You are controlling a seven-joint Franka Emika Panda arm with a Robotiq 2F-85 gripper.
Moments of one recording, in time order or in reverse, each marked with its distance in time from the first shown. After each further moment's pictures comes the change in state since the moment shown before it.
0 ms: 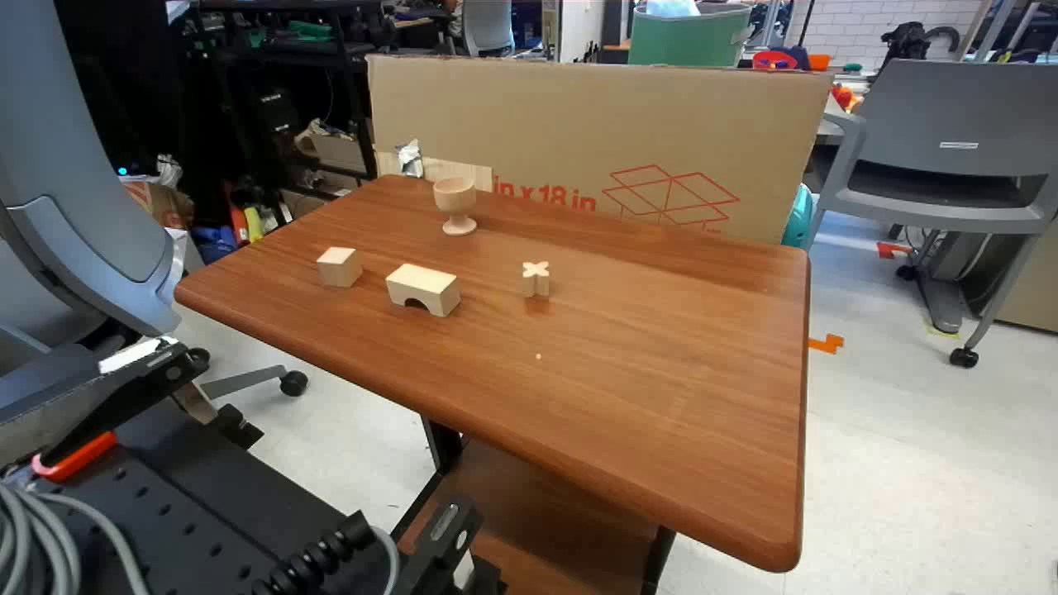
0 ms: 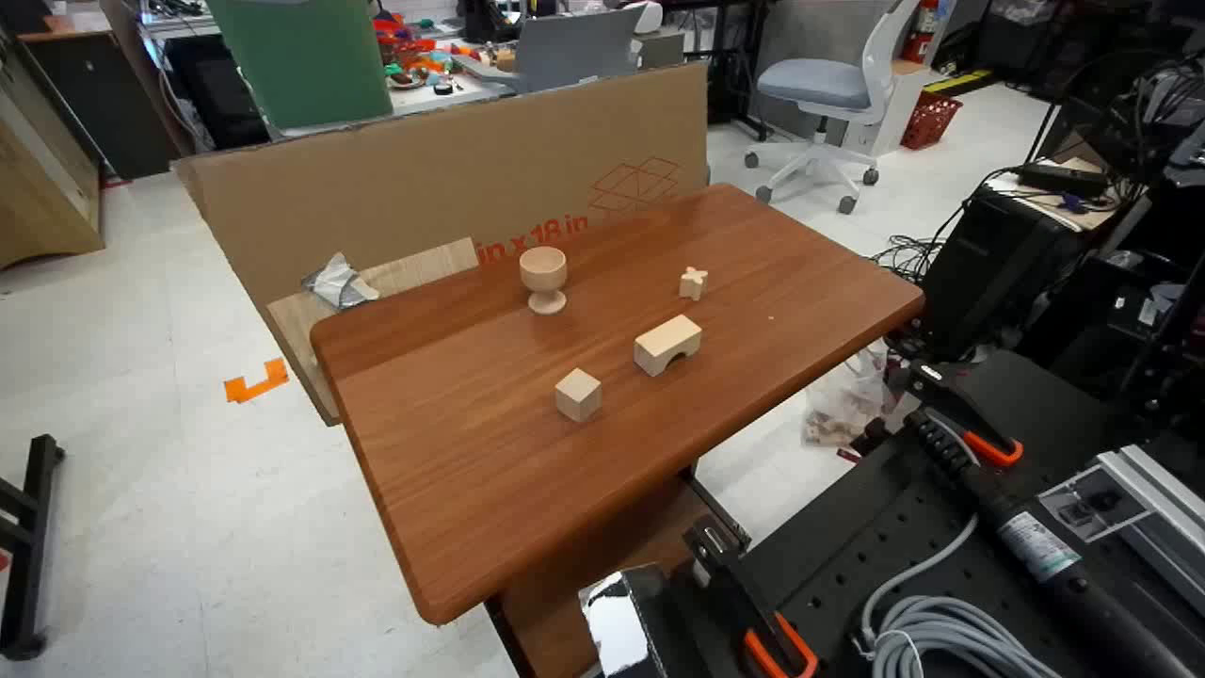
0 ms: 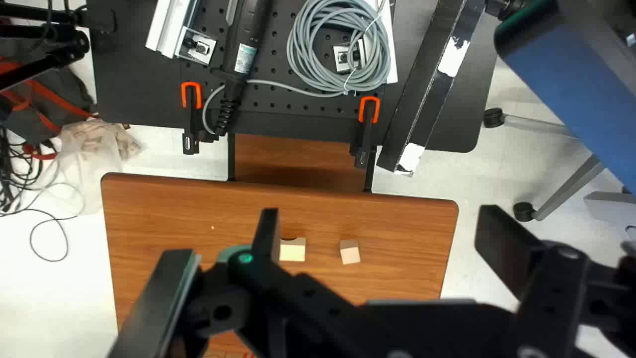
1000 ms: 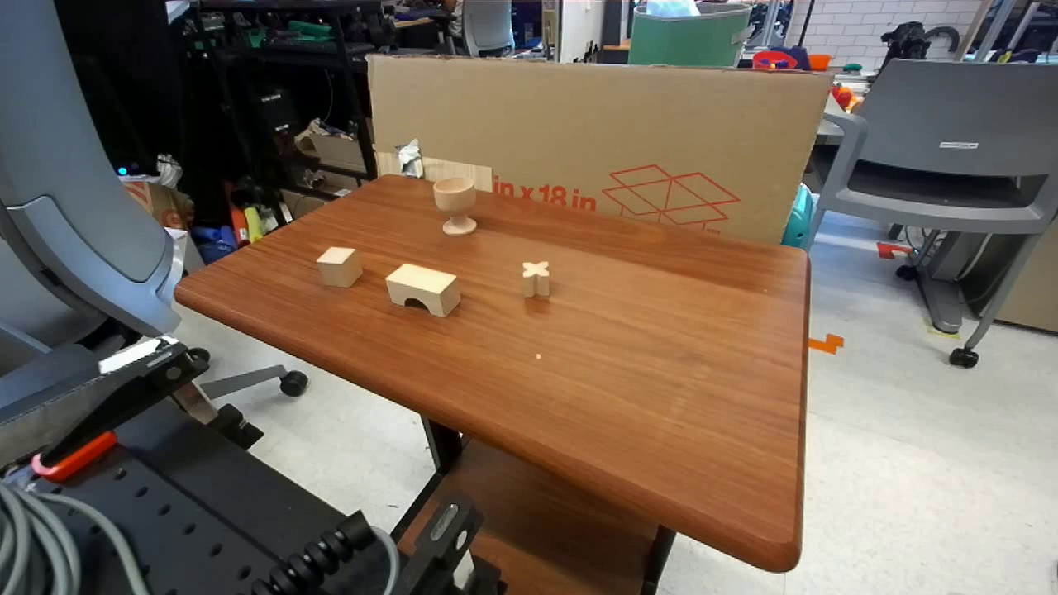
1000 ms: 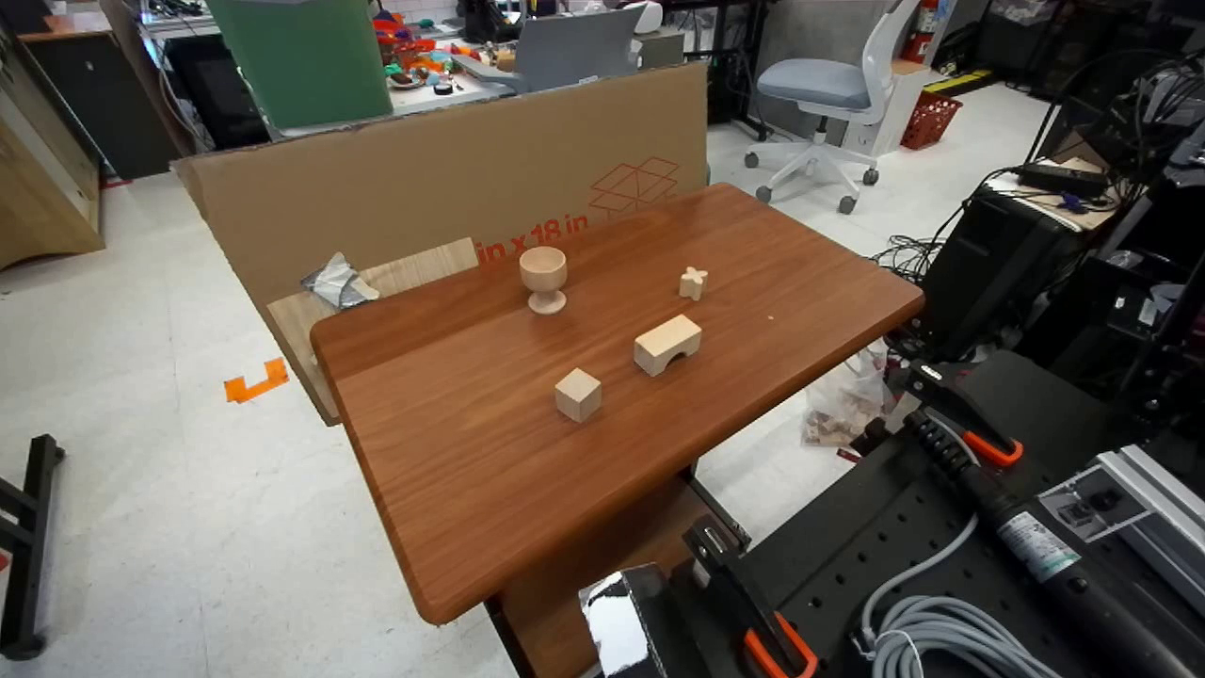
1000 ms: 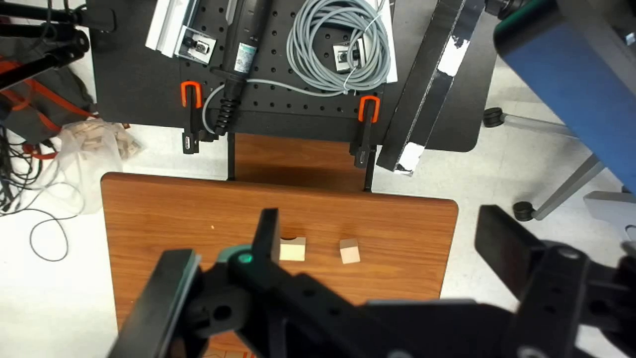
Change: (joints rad) arm 0.000 0.001 0.000 0.001 0.000 0.001 0.000
